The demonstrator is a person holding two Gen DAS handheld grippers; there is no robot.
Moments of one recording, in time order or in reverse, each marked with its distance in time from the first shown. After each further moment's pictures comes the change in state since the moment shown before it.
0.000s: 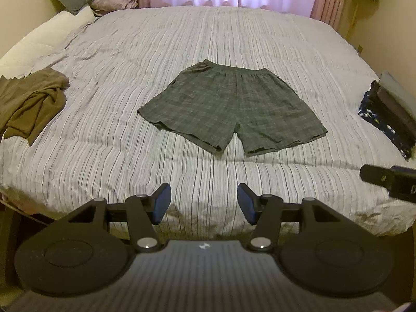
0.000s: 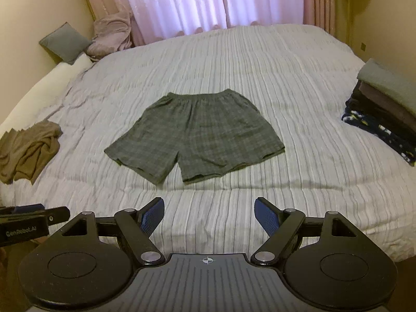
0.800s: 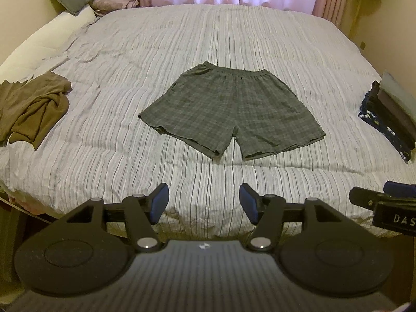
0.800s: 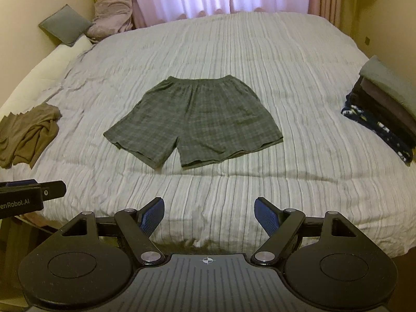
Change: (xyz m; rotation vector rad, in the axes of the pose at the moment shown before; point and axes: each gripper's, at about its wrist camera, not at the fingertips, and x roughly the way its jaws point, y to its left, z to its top) left arm -0.008 -0.007 0.029 0.005 0.039 0.020; right arm 0.001 0.006 0.012 -0.032 0.097 -0.018
